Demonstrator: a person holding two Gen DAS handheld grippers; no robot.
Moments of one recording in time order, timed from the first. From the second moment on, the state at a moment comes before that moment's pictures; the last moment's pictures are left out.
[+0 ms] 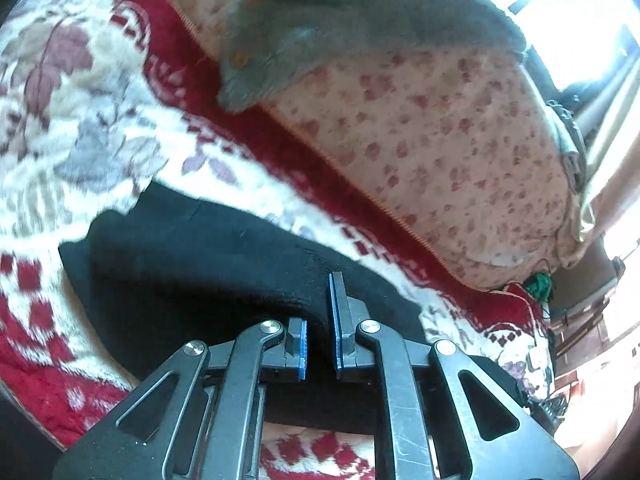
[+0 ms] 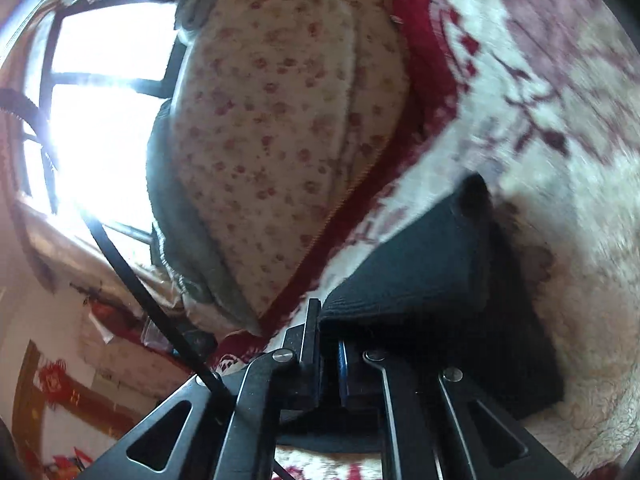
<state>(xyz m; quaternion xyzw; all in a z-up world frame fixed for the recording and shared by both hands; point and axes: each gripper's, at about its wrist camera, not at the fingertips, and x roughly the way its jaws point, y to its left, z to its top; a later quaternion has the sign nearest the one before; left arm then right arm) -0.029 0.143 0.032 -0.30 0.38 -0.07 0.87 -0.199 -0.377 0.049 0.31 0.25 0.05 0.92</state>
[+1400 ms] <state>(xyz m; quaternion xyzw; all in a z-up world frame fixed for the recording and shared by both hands) -0.084 0.198 0.002 -0.24 0.40 0.08 0.88 -0.174 -0.285 0.053 0.09 0.37 -0.01 0.92</state>
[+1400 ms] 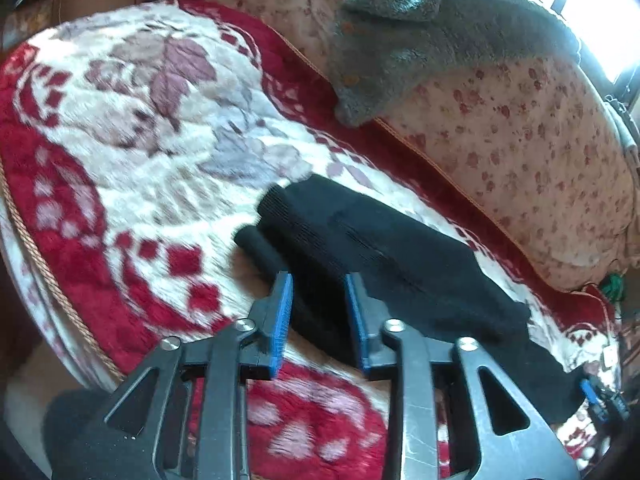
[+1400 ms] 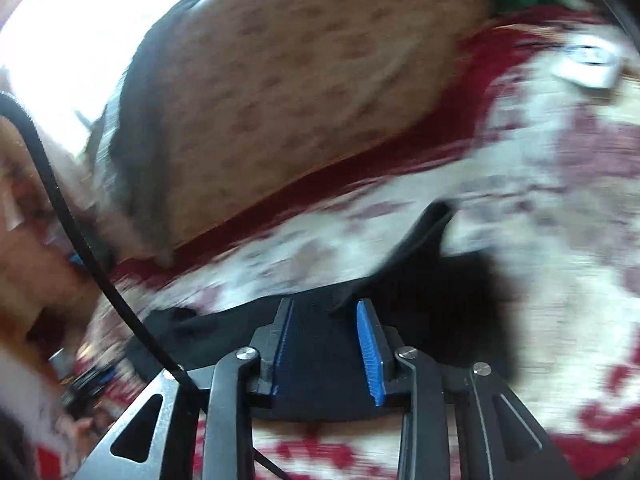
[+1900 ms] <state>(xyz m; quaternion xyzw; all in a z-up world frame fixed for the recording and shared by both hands) -0.045 0.189 -0.030 -0.30 0.40 0.06 0.86 -0.112 -0.178 -0.026 0.06 0.48 0.12 0.87</state>
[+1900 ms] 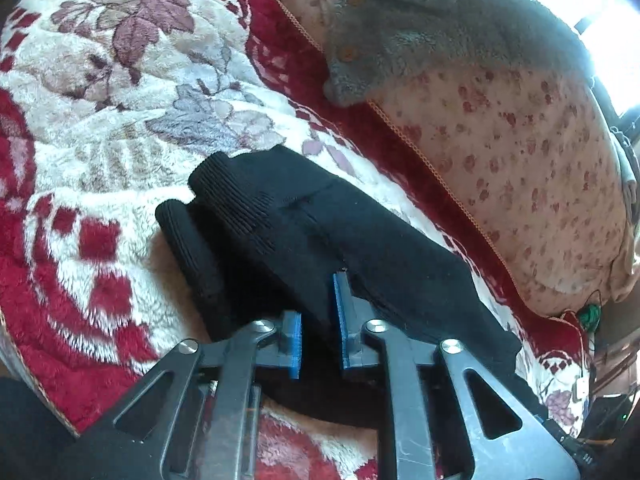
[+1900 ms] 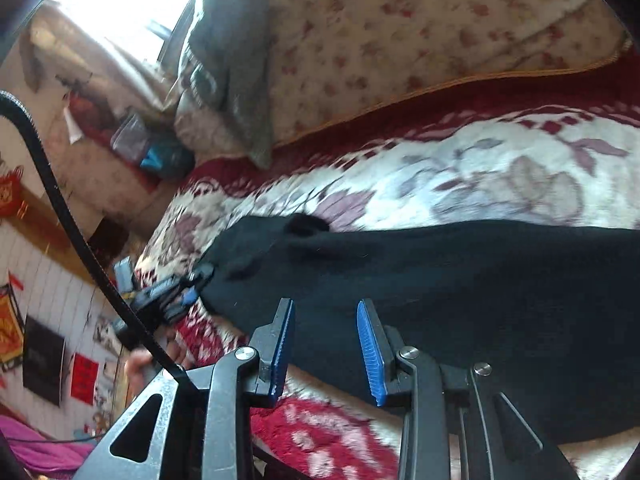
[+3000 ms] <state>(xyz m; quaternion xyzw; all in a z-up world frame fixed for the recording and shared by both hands) -0.098 0.168 0.037 -0.21 0.32 0.10 0.92 -0.040 -0.120 -0.074 -0.05 0.47 0.14 0.87</state>
